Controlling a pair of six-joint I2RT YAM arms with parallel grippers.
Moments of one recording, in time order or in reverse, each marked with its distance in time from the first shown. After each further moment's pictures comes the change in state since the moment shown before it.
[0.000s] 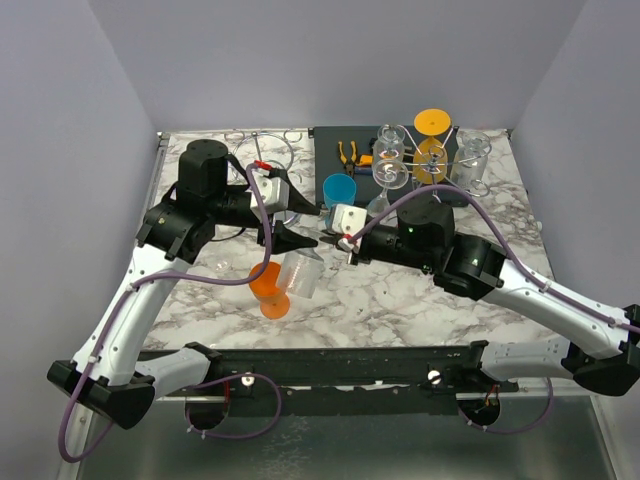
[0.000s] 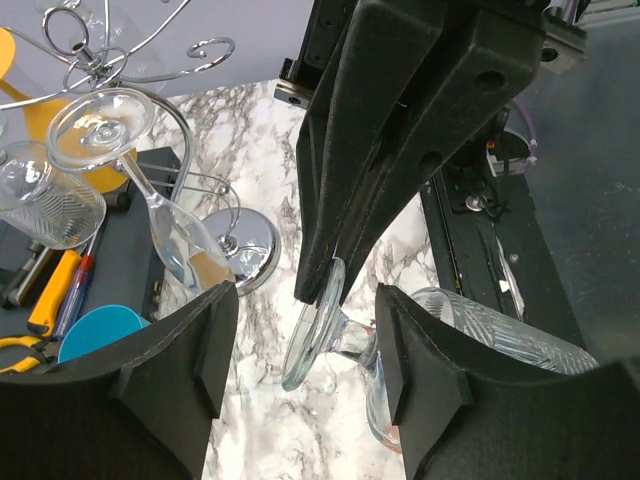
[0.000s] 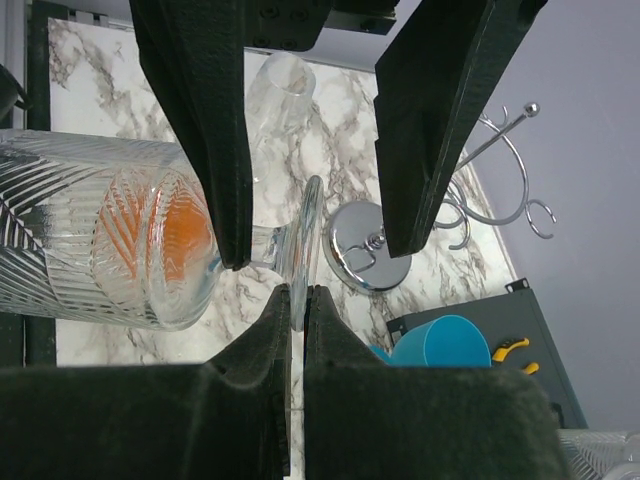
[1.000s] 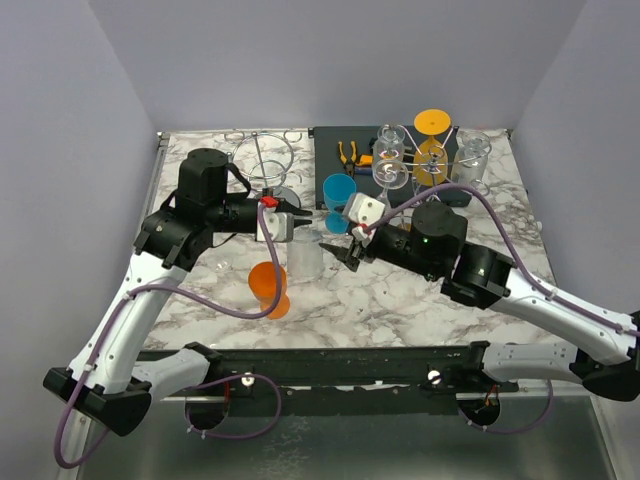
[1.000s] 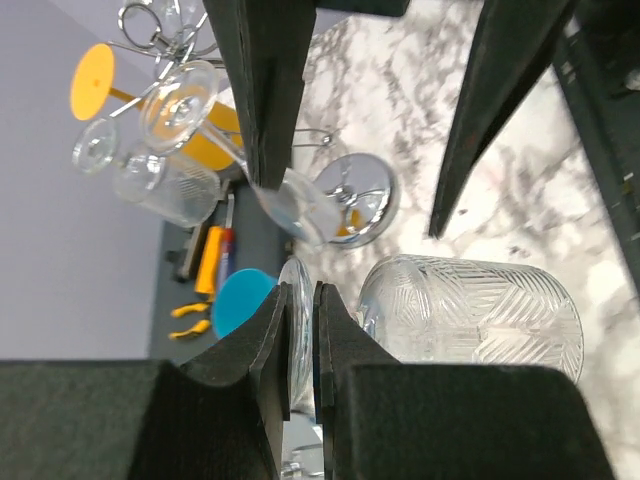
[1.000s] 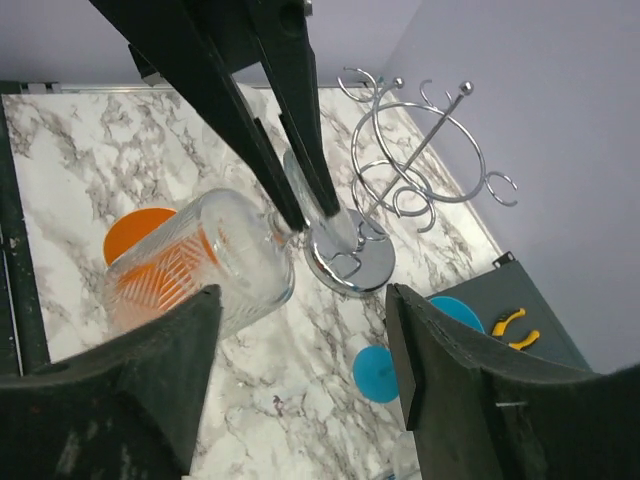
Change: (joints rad) left arm -0.012 -0.039 -0.039 -0.046 -0.164 0.390; right arm 0.019 -0.046 -0.068 0.130 0.130 0.093
